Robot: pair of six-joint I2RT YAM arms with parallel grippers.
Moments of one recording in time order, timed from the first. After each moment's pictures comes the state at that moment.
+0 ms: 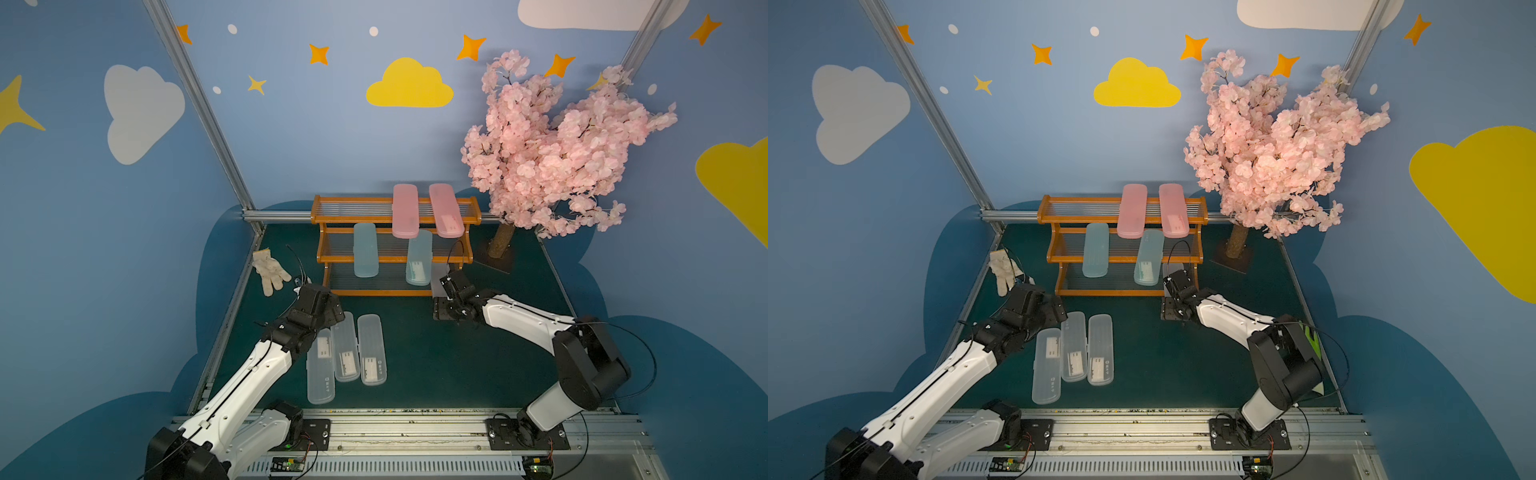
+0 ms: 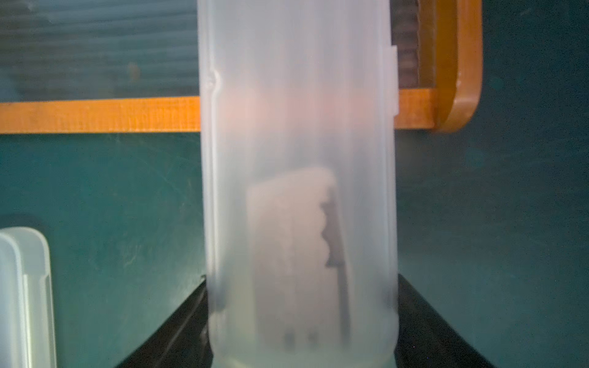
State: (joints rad) left arm -0.37 1.00 0.72 -0.58 -0.30 -0.63; right arm 0.60 1.66 1.01 -0.44 0.14 0.51
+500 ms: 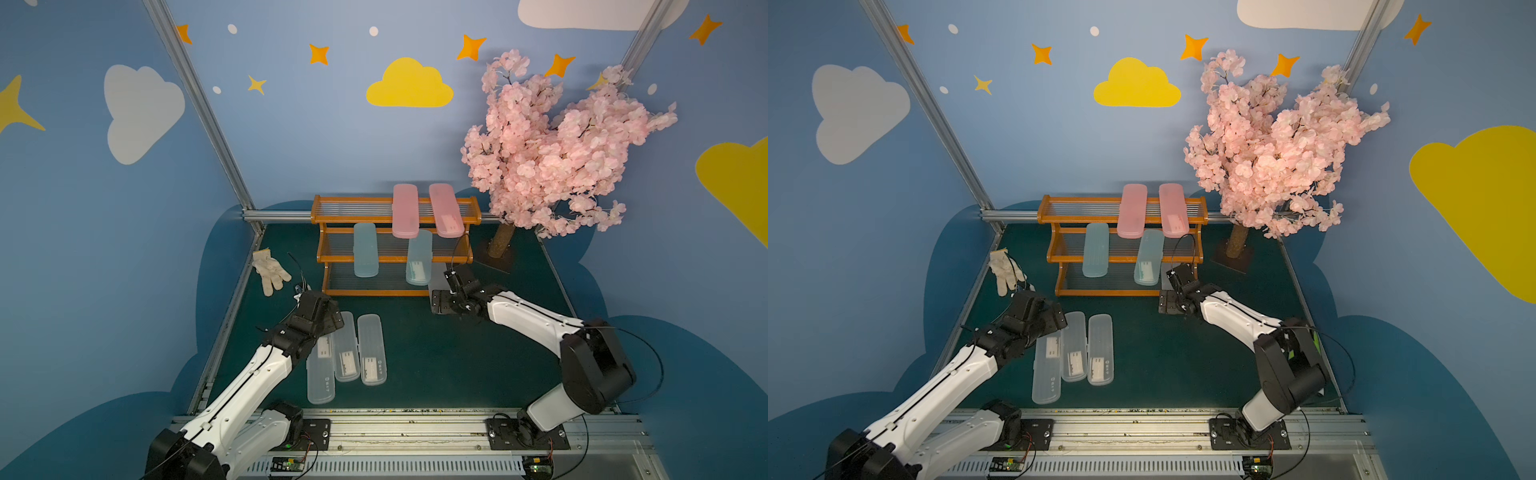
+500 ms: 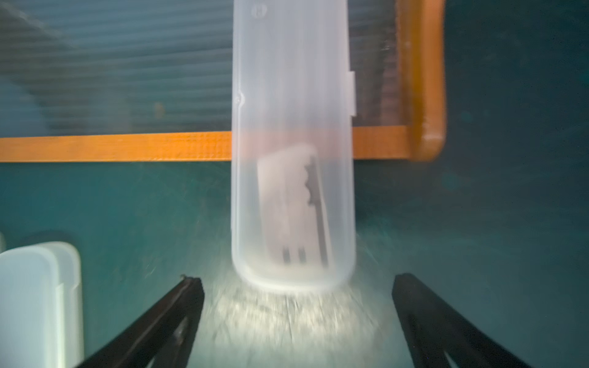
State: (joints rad) left arm -0.37 0.96 0.65 -0.57 -0.30 -0.64; right arm 0.59 1.48 0.97 -0.48 0.15 0.52
